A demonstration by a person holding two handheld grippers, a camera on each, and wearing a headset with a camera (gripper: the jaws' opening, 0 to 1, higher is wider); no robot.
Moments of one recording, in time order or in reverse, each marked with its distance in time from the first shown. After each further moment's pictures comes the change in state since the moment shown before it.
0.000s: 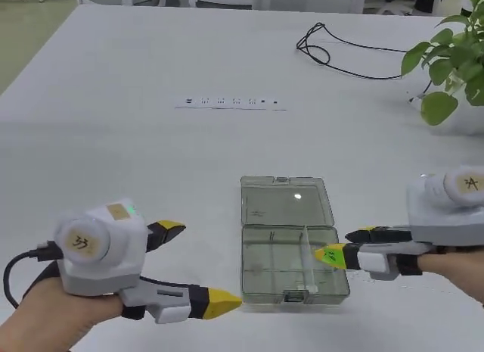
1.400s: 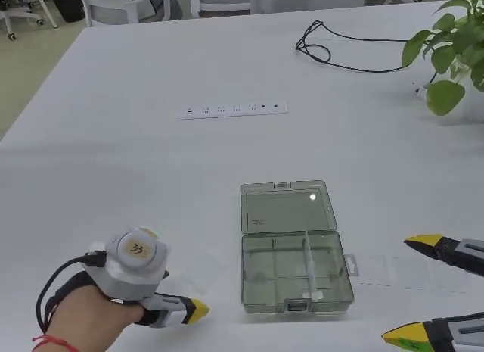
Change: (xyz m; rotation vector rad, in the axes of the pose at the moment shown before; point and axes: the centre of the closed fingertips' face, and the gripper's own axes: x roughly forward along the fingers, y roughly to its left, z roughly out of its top) left arm 0.018 0.052 -0.087 -0.055 0.457 0.241; right arm -0.053 -0.030 -0.048 -0.438 -0.115 0.093
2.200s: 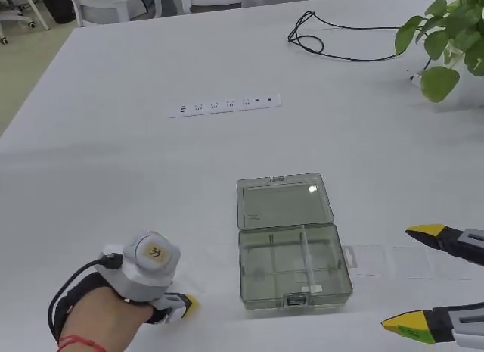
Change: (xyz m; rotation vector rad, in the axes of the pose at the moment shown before) left arm 0.010 0.012 -0.012 0.033 0.088 0.090; right arm 0.001 0.003 0.006 0.013 -0.035 -0.031
